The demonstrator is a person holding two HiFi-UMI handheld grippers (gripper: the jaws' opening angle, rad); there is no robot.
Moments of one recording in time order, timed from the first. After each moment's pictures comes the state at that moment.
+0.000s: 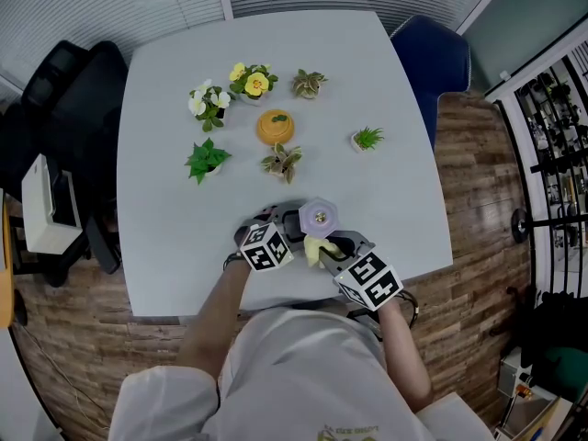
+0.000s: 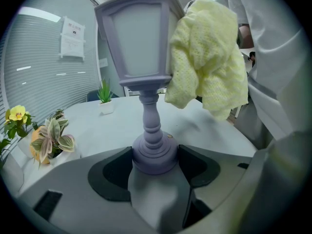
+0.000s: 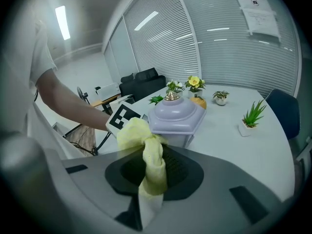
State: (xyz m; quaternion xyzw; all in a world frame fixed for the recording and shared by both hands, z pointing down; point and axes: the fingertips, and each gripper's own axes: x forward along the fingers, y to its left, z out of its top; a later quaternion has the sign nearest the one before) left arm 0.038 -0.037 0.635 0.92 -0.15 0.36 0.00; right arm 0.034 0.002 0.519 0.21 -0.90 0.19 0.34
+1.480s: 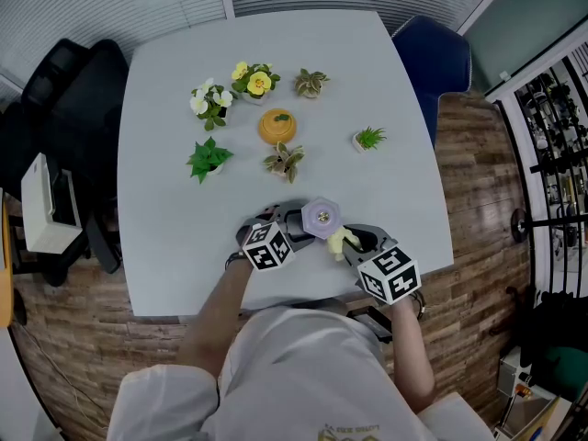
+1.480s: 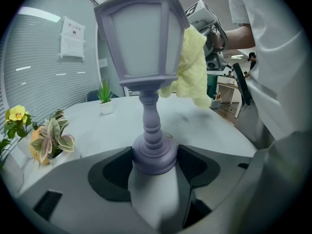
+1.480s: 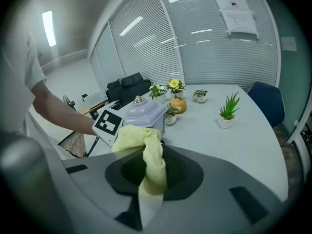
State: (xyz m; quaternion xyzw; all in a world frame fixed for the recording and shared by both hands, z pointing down) left arm 0.038 -0.037 0.634 0.92 -0.15 0.36 0.00; right arm 0.077 -0.022 0.516 0.28 -0.88 0.22 0.32
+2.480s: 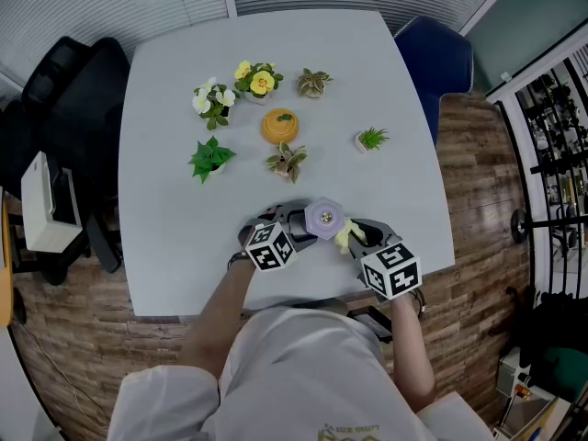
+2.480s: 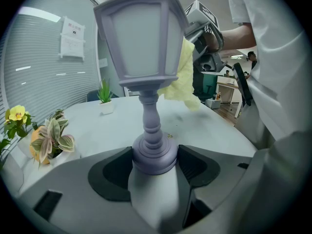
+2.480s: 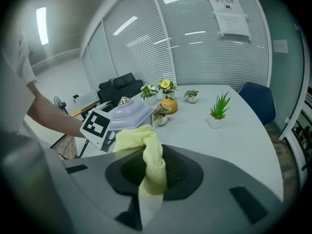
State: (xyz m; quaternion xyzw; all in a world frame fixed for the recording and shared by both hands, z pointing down) left arm 0.037 -0.037 0.634 0.92 -0.15 0.36 0.00; right arm 0.086 -0.040 0.522 0.33 -0.86 0.22 0.32
